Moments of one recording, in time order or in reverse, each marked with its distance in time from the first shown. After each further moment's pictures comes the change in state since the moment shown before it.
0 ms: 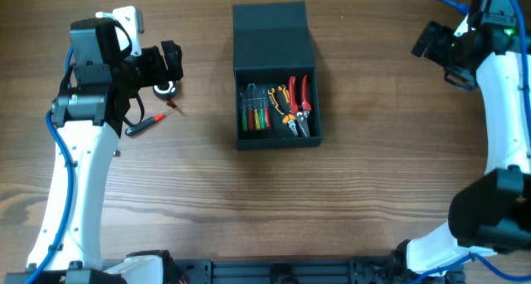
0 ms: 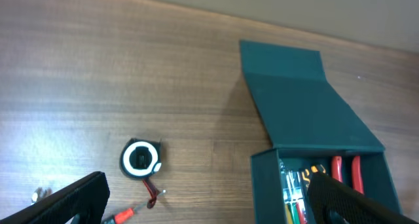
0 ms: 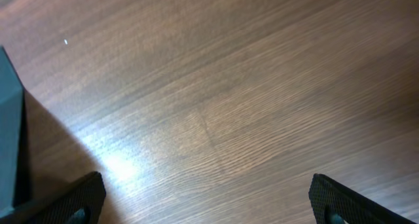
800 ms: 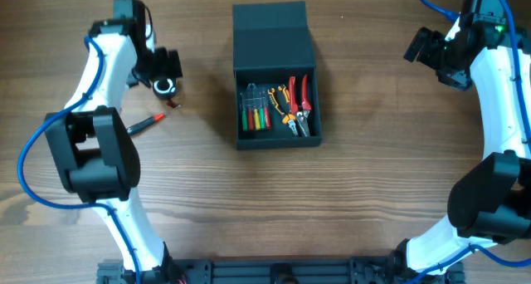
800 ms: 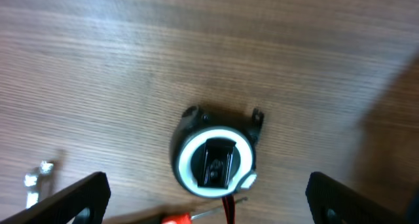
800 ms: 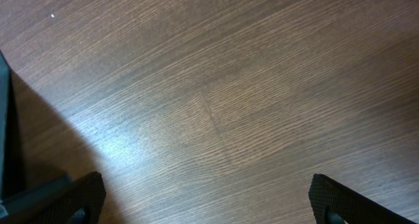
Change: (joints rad) left arm 0.024 0.699 0.479 -0.391 -0.190 0.031; right arm 0.002 0.045 -0.001 -0.023 -0.038 0.000
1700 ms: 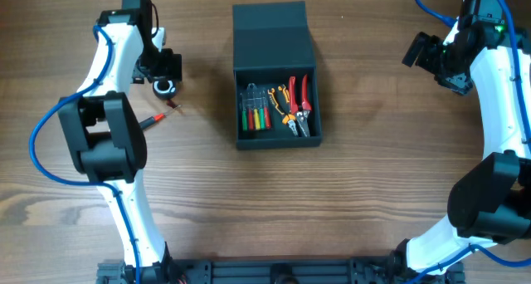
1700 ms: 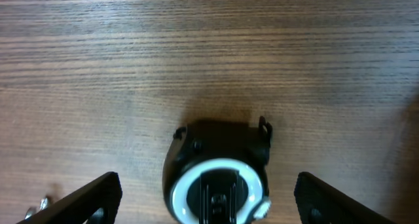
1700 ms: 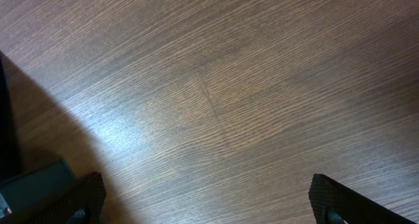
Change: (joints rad) left arm -0.013 0.157 0.144 -0.104 -0.014 0.149; right arm 0.000 0.000 0.000 -0.052 -0.011 0.000
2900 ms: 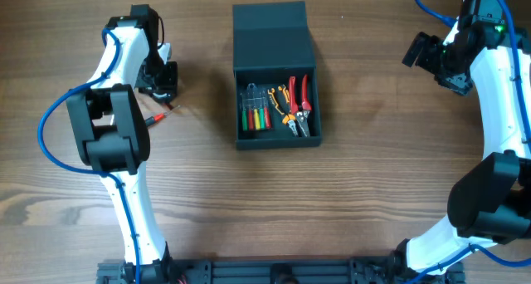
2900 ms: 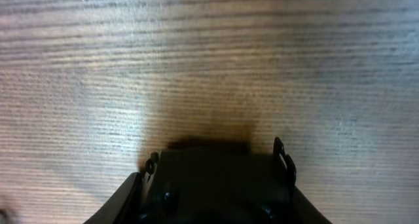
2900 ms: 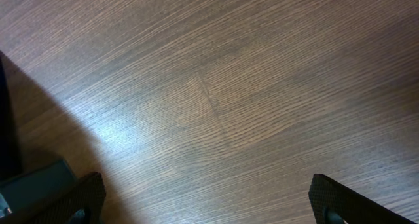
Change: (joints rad) left arm 0.000 0.086 0.006 -0.063 -0.007 0.016; right arm 0.000 0.000 0.000 0.000 0.000 0.000
